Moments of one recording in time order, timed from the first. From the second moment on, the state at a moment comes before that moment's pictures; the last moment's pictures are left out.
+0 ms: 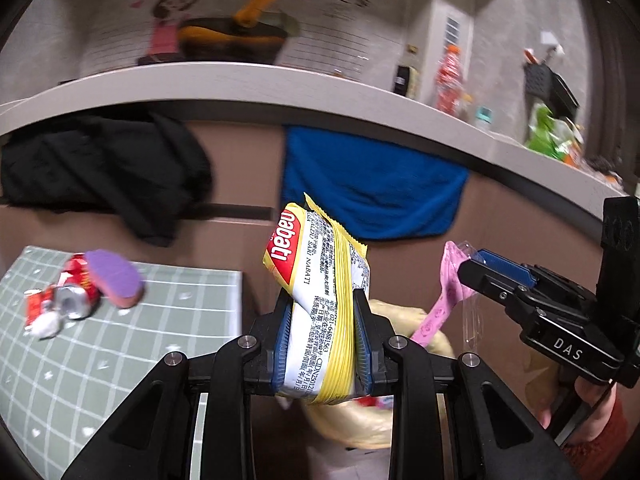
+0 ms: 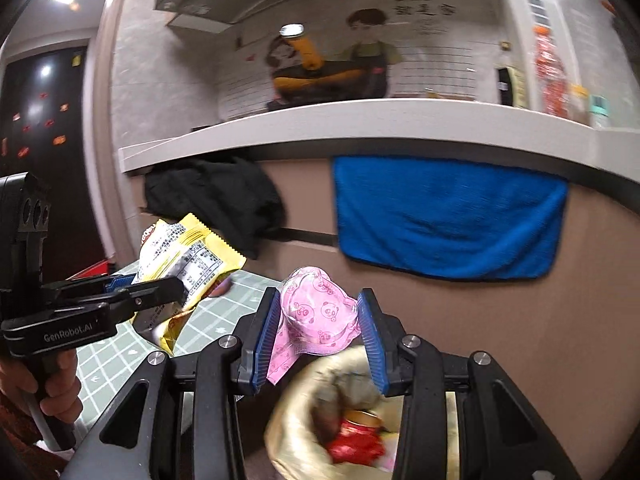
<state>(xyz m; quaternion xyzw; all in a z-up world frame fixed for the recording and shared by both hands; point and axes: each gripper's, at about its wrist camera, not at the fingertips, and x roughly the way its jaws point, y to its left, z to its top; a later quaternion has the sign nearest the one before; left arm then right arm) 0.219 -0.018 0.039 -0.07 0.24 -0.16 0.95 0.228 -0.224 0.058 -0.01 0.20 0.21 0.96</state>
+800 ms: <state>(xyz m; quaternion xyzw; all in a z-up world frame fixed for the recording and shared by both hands) 0.278 -0.104 -0.068 -0.06 0.40 -0.21 0.89 0.273 -0.285 -0.022 0.03 0.29 0.16 0.94</state>
